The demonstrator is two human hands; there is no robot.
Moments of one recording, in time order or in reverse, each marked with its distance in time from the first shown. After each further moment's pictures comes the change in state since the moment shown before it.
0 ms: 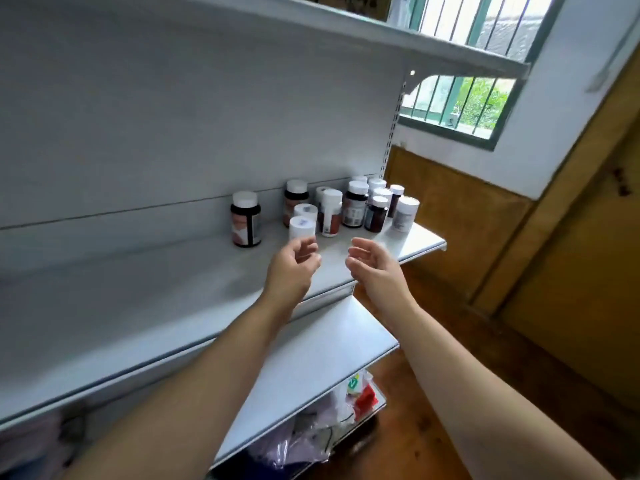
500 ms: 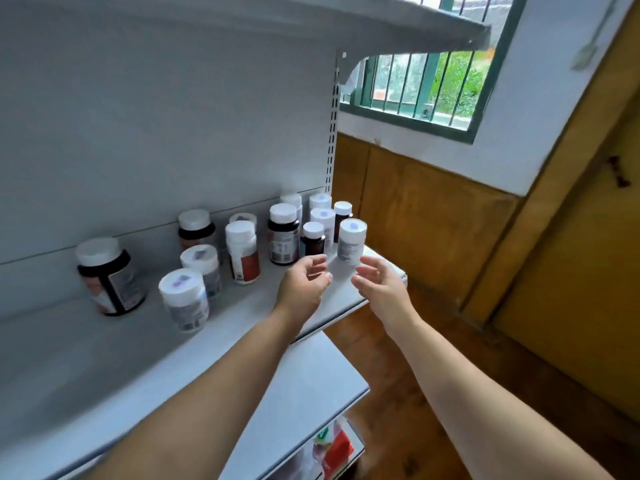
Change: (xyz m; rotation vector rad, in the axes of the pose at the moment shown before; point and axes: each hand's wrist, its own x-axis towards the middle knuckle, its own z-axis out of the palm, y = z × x) left_hand 0.151 -0.049 0.193 0.120 -0.133 -0.072; right_hand 0.166 0.064 -0.166 -0.095 0.081 0.075
